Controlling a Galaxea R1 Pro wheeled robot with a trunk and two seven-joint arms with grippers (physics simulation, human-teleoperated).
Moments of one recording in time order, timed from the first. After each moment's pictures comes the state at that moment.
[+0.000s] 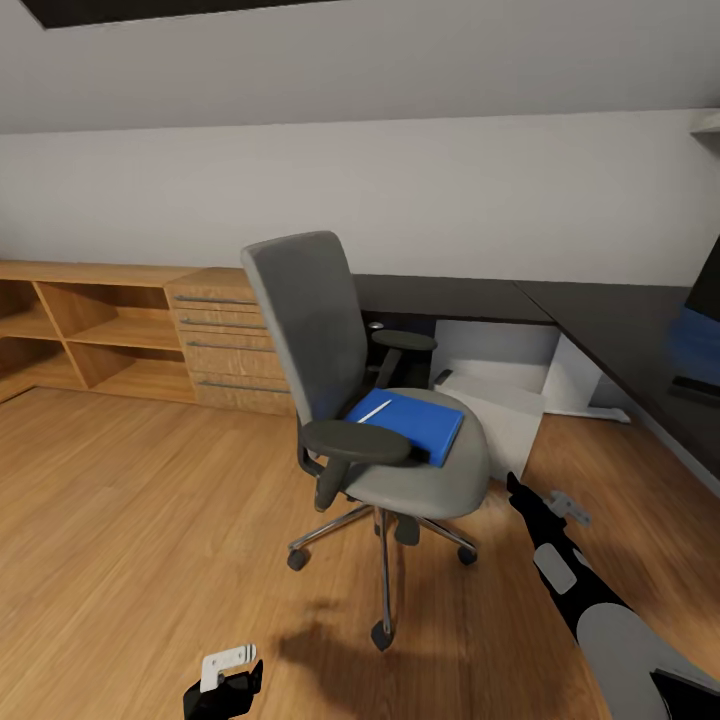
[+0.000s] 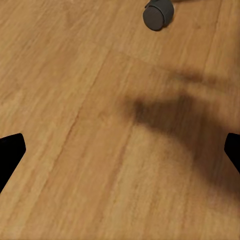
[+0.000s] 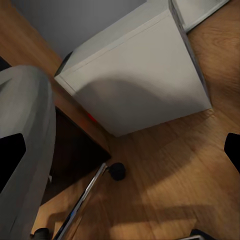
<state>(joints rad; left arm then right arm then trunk) -0.22 -0.06 0.14 -0.60 0.05 -0.07 -0.01 -0.74 -0.11 -0.31 -0.37 -0.53 -0.28 0.18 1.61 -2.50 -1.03</state>
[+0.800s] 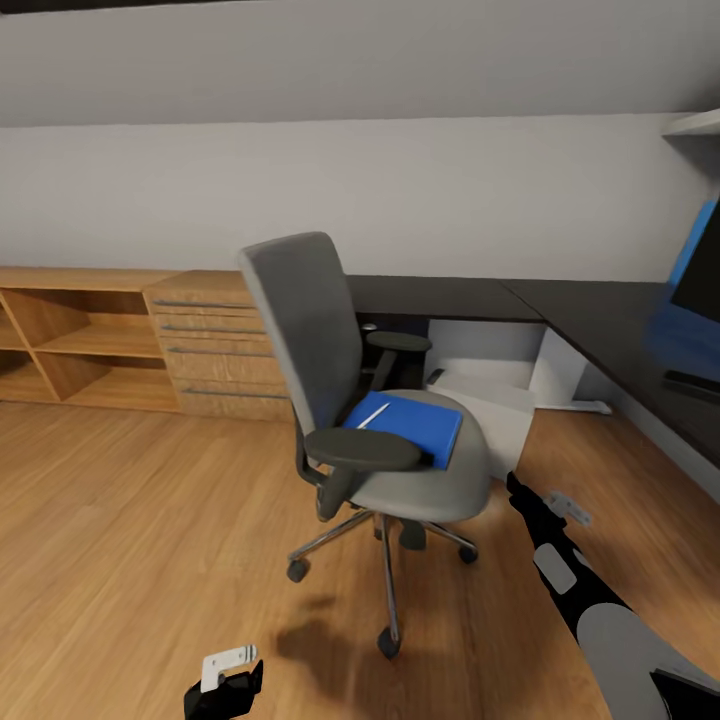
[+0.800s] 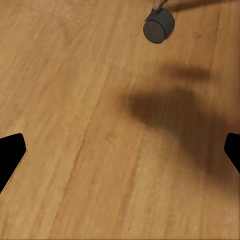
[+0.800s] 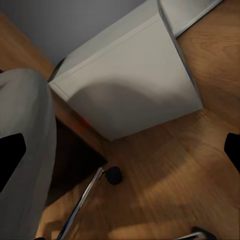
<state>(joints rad) -0.22 -0.06 0.15 -0.60 0.05 -0.07 -0.01 -0.74 -0.11 -0.31 -0.37 -0.53 -0.28 0.18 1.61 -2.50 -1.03</state>
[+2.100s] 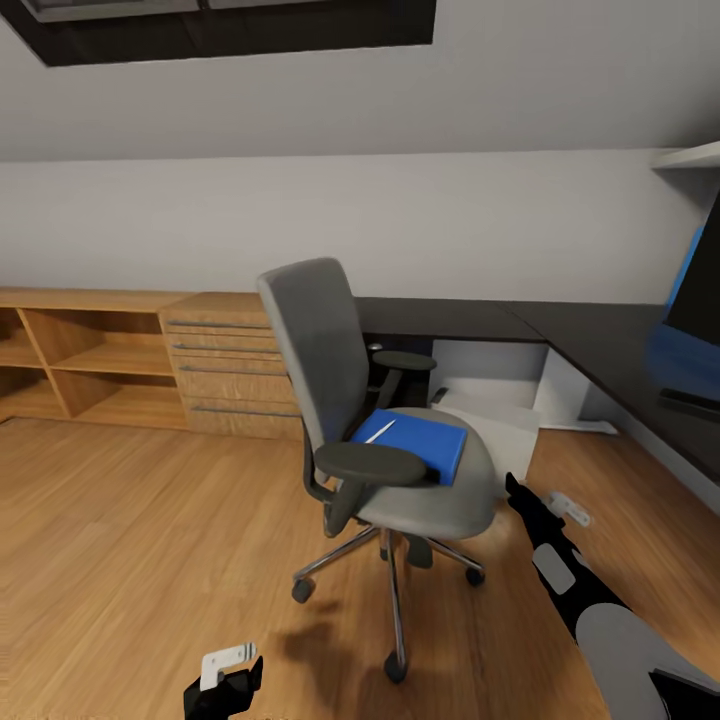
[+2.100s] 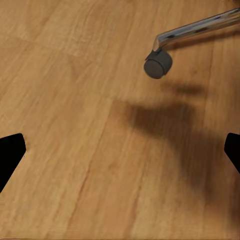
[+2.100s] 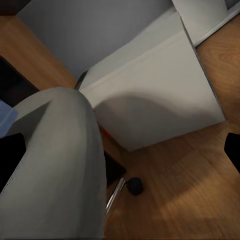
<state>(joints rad) -0.22 -0.06 0.15 -0.60 0.05 -0.10 -0.01 -0.74 -0.10 -0.31 -0.37 -0.53 -0.28 0.19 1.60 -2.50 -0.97</state>
